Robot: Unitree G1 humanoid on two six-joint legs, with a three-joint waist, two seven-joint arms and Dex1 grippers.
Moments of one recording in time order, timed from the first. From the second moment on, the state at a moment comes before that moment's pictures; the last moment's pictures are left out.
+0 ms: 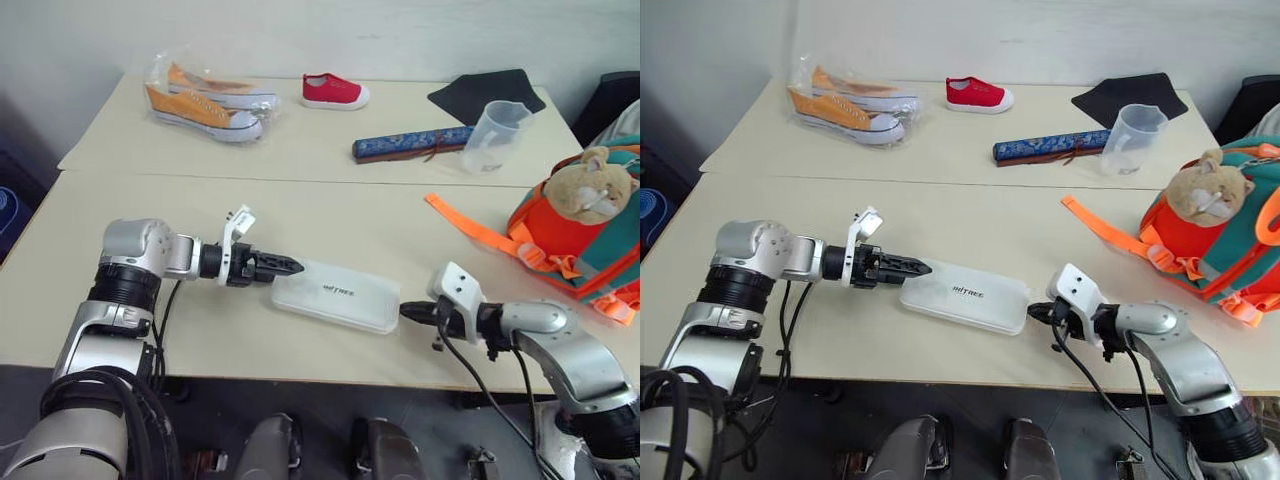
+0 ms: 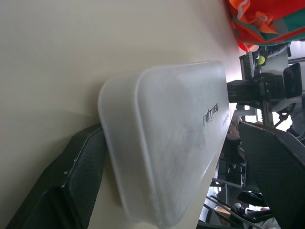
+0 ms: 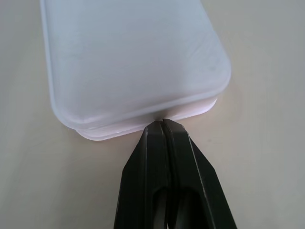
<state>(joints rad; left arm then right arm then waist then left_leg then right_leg) -0.93 0.59 -0.14 0.57 -0.67 1.41 -0.91 -0.23 -0.74 0.11 -0.26 0.29 0.56 0.90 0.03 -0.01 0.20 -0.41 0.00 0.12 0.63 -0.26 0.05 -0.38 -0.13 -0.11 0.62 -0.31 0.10</state>
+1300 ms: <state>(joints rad) -0.48 0.54 -0.02 -0.03 -0.56 0.49 -1.28 0.53 -0.37 -0.76 -0.44 0.44 0.15 0.60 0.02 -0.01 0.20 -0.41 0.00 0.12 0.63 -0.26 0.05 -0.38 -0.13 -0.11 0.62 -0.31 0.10</state>
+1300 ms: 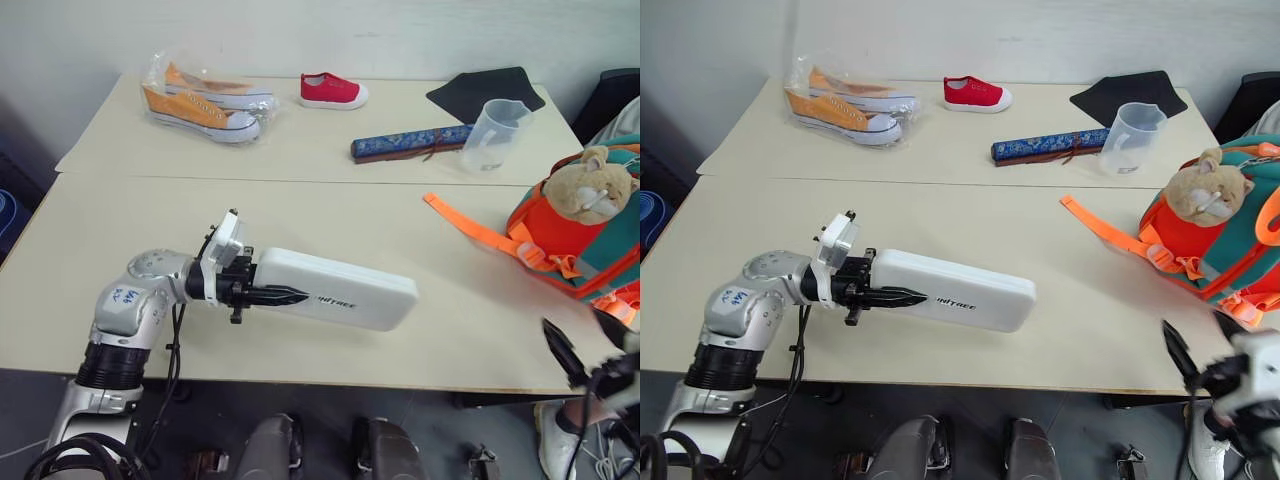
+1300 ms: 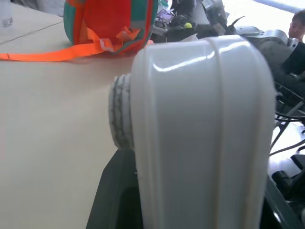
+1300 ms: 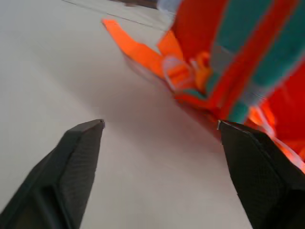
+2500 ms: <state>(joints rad) -0.41 0.57 0.20 0.00 -0.64 0.46 -1.09 -0.31 -0.56 -0.19 -0.25 0.72 0.46 0.81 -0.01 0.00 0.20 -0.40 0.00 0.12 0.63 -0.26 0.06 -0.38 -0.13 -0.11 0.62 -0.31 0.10</state>
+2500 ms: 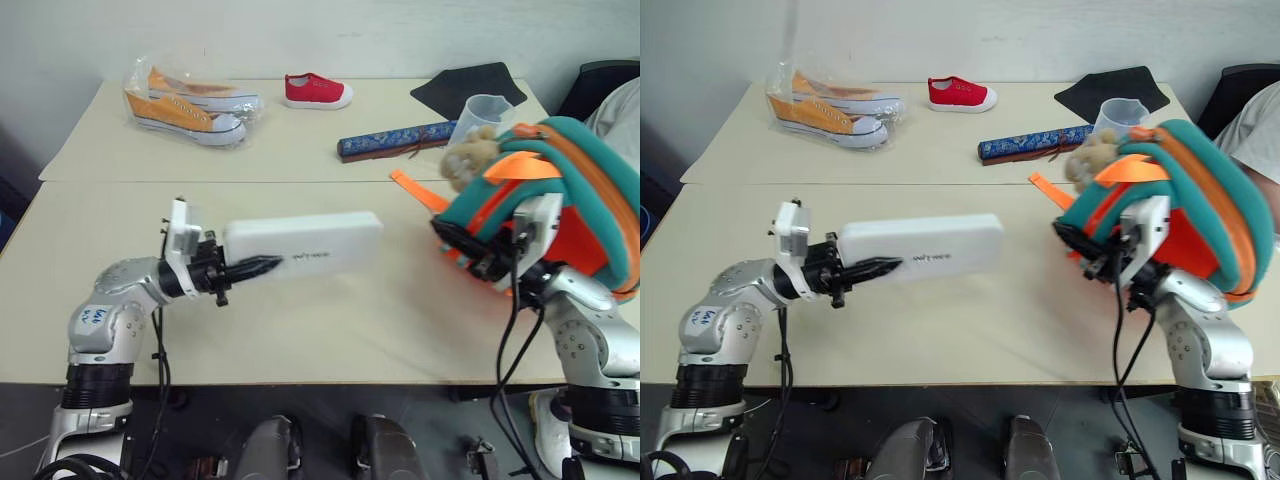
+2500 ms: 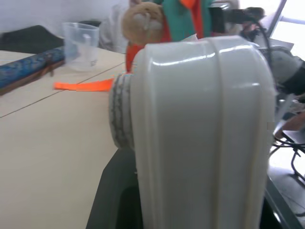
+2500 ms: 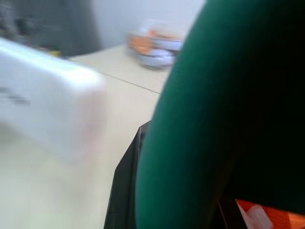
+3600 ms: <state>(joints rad) -0.68 0.54 0.09 0.08 -0.64 0.37 -1.16 -0.12 -0.94 -0.36 -0.39 1.25 0.94 0.94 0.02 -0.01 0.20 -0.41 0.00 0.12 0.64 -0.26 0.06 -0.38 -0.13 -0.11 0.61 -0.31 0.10</state>
